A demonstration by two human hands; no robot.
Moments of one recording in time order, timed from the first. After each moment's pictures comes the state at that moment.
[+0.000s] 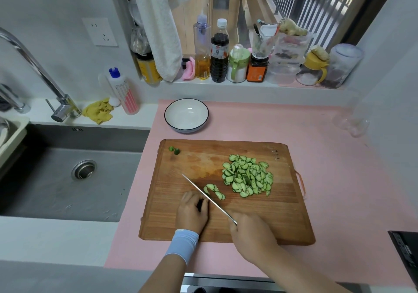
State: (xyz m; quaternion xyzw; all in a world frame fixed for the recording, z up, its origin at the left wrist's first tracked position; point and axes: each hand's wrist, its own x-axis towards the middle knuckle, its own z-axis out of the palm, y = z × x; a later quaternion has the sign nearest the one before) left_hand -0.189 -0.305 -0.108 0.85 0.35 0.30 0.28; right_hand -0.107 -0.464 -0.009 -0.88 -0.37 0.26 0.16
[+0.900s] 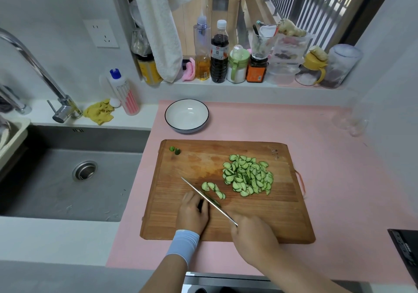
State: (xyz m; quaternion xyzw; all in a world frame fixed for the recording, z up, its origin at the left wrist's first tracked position) left_hand -0.191 -0.306 -0.111 0.85 0.33 0.29 0.29; right_hand -0.113 -0.468 -0.006 -0.88 -0.39 0.24 0.14
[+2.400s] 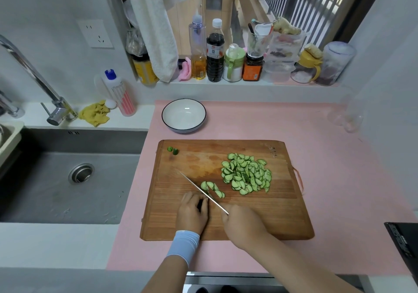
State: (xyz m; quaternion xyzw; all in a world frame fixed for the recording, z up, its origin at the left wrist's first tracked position) left_hand -0.193 -0.305 -0.113 0.85 0.33 0.29 0.28; right_hand -0.111 -0.438 -0.003 -0.88 -0.37 0.28 0.14
